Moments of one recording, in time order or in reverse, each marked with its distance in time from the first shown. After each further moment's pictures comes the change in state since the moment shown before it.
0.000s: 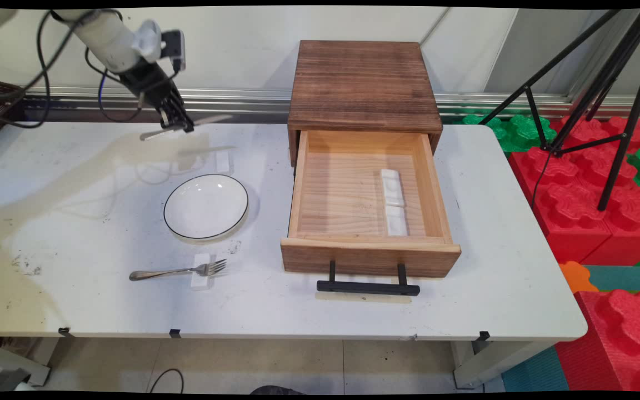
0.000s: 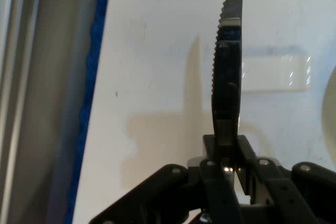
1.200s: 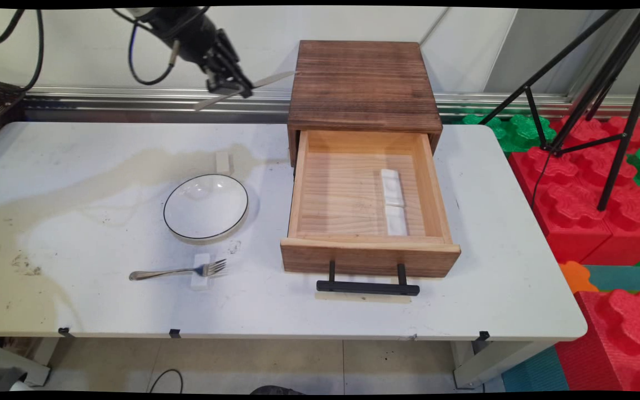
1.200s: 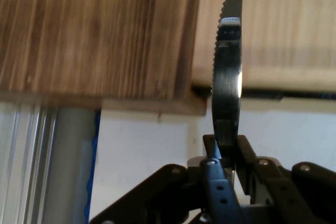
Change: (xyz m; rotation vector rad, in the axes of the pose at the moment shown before) arm 0.125 0.077 -0.118 -0.002 0.259 0.134
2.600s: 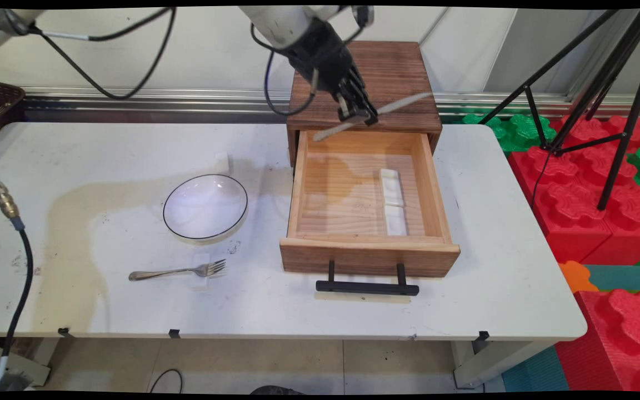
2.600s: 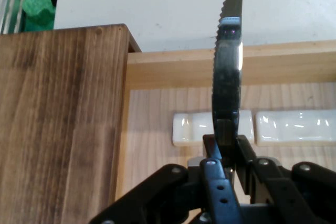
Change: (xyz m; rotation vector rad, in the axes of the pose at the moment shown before) arm 0.150 0.054 0.095 -0.113 0.175 0.024
